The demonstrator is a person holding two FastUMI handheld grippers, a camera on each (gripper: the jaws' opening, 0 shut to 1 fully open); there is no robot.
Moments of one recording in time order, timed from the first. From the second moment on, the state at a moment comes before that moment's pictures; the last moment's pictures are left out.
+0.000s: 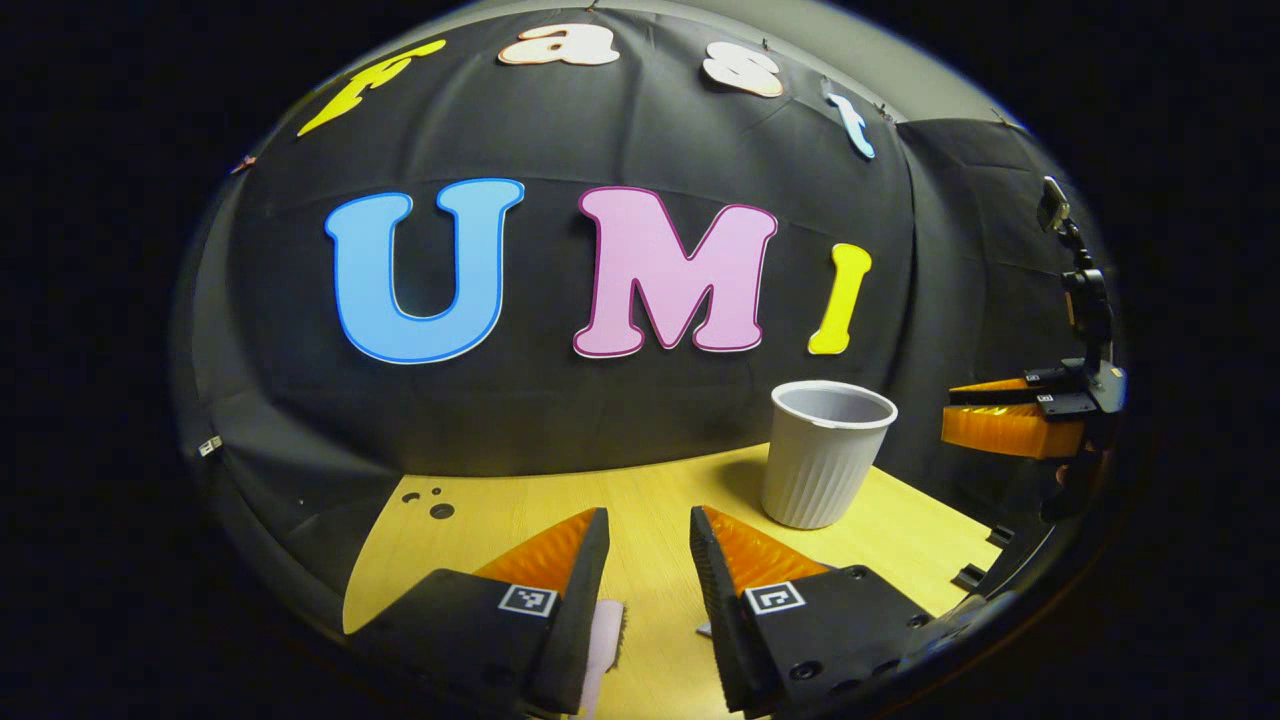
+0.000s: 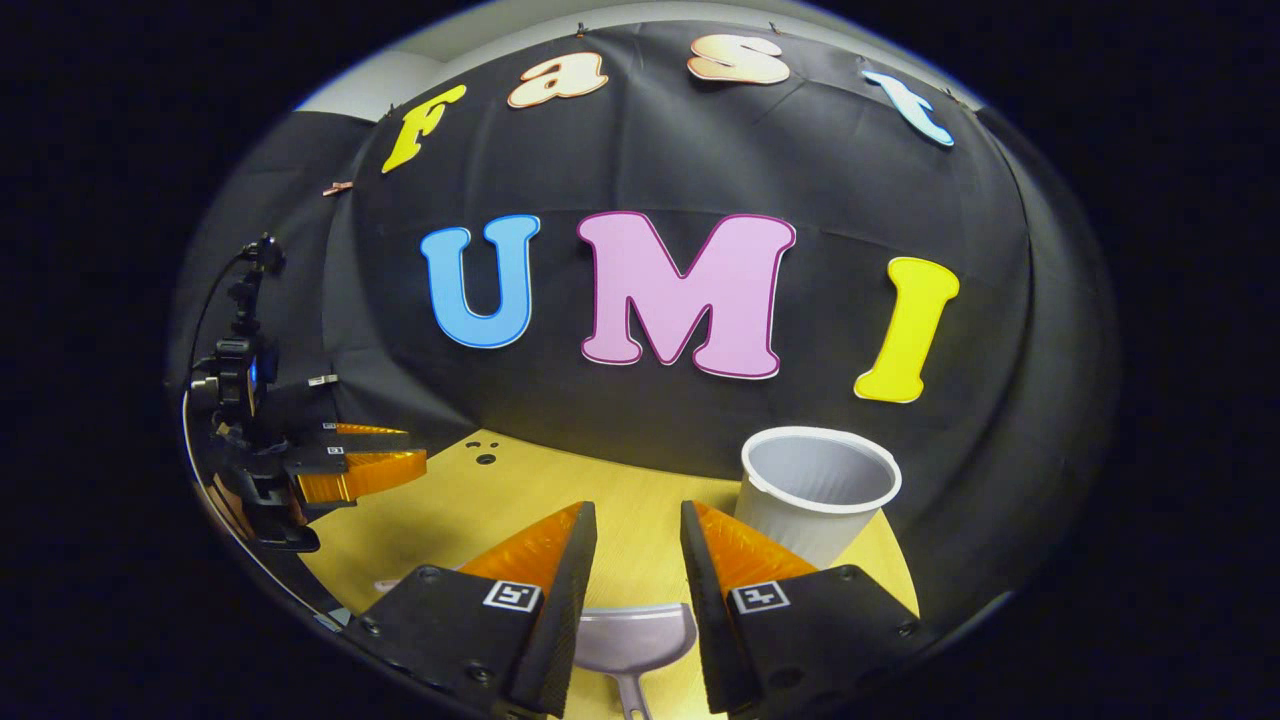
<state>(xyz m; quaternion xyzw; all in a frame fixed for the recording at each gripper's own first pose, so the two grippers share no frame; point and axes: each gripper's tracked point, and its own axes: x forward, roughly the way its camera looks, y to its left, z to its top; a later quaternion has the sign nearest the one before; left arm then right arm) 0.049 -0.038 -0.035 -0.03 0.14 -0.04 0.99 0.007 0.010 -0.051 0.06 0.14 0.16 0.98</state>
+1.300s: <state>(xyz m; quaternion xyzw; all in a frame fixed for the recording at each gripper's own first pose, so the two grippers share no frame) 0.019 -0.086 -0.009 -0.01 0.14 0.07 0.99 -0.014 -0.051 -0.057 0.11 0.11 0.25 0.96</state>
